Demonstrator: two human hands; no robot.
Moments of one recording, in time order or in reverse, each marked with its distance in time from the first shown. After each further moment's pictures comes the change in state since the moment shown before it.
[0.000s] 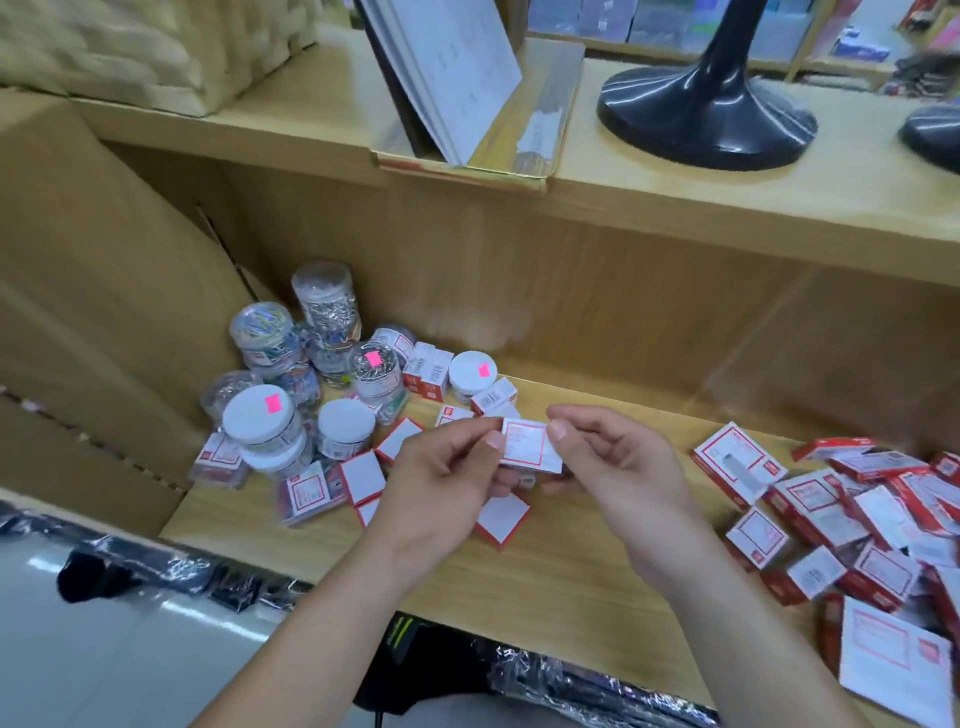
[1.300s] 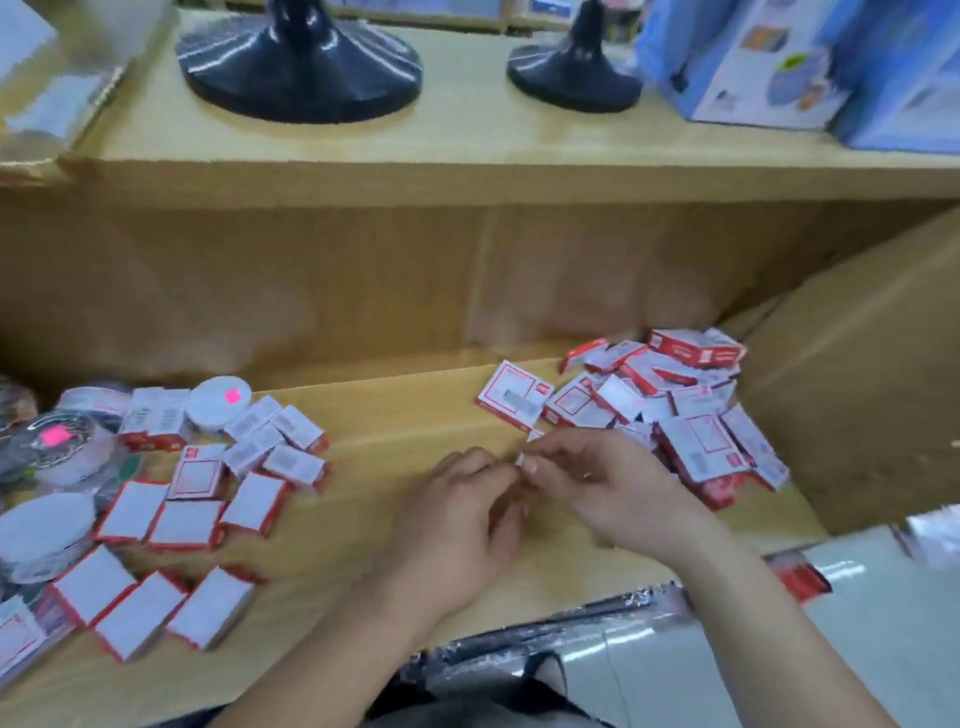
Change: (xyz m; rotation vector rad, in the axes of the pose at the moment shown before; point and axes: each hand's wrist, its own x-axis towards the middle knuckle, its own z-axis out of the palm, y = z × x) left_hand -0.004 -0.048 0.145 0.714 -0.542 0.632; right_hand -0.069 0.007 -0.149 -0.601 0.111 0.002
